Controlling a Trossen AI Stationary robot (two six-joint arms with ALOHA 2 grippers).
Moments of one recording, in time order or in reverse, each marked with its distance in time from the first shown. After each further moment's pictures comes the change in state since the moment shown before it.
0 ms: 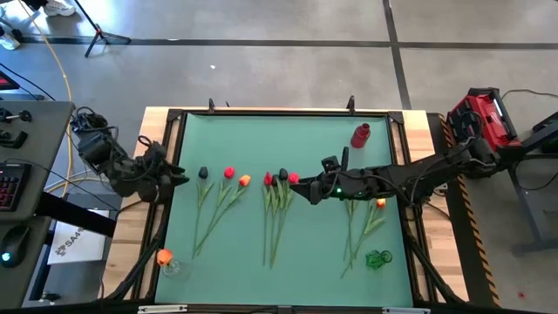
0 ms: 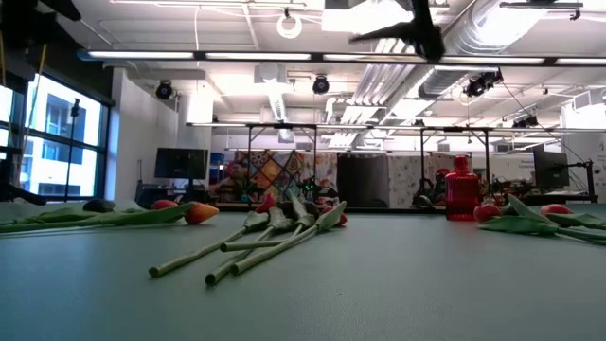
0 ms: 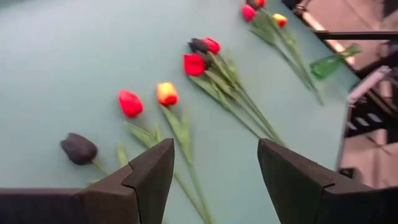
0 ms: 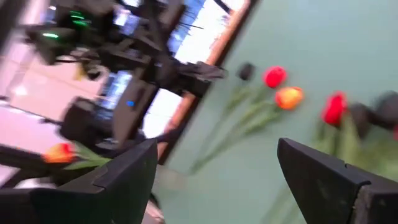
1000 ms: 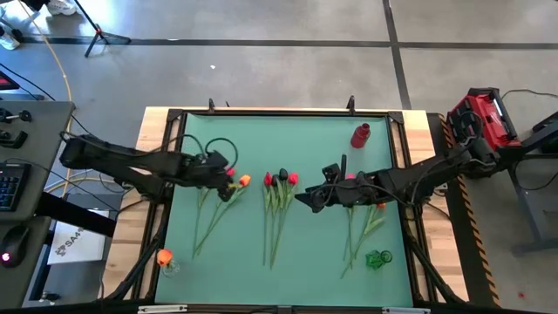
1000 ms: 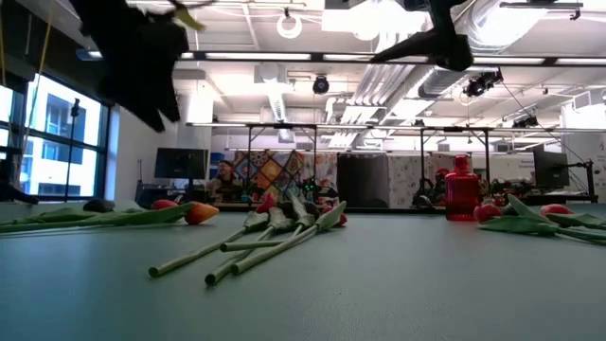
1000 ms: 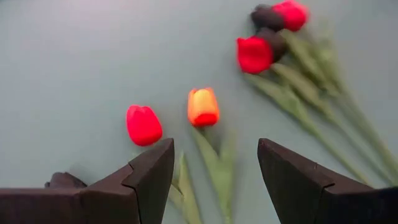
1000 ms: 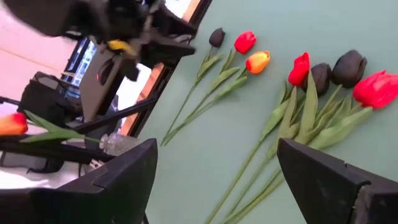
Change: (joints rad) left arm 0.649 0.584 -0.104 0.546 0.307 0.498; right arm 0.054 0.000 0.000 -0.153 -0.011 0.062
